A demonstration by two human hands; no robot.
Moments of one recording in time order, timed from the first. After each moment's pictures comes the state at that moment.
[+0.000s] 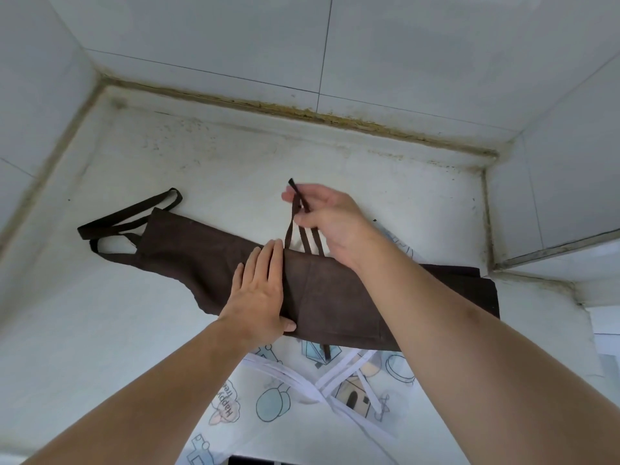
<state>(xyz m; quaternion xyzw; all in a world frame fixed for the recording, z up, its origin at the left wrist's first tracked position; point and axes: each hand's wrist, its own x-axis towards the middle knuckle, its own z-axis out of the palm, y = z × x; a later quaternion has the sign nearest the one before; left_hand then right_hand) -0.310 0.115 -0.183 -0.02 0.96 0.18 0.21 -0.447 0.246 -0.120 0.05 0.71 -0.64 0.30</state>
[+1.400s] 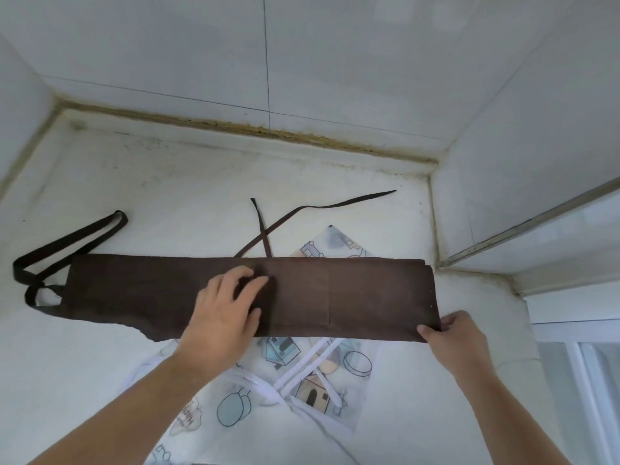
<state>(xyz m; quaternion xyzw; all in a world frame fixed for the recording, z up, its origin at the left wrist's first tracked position) -0.283 0.133 -0.180 0.07 0.98 0.17 -0.01 -0.321 0.524 -0.161 0.34 0.89 -0.23 0.20</state>
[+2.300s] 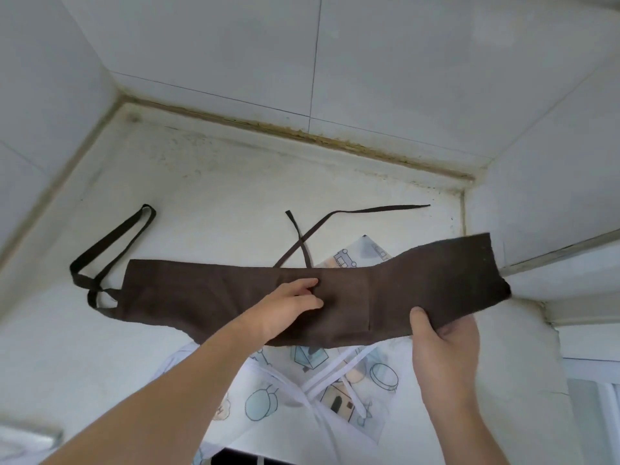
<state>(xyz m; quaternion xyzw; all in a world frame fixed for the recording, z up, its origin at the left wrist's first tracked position) -0.317 0.178 -0.139 -0.21 0.71 0.59 0.34 -0.302 0.407 -0.073 0.23 0.81 -0.54 -0.02</state>
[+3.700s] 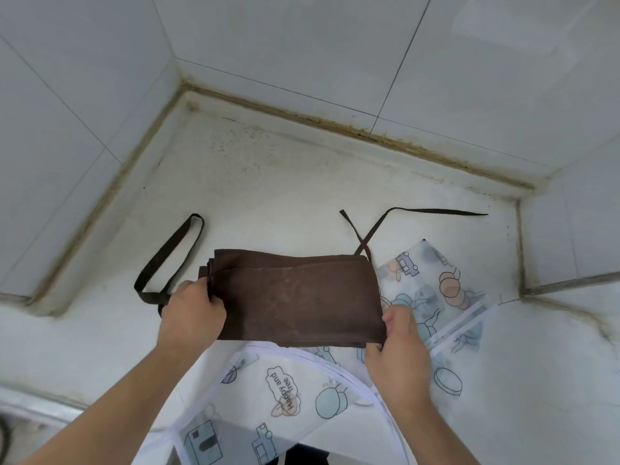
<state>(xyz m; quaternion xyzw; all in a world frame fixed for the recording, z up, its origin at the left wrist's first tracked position) -0.231 -0.019 -0.137 -0.37 0.87 0.27 0.15 -0.258 0.287 -0.163 0.04 0.96 -0.24 0.11</state>
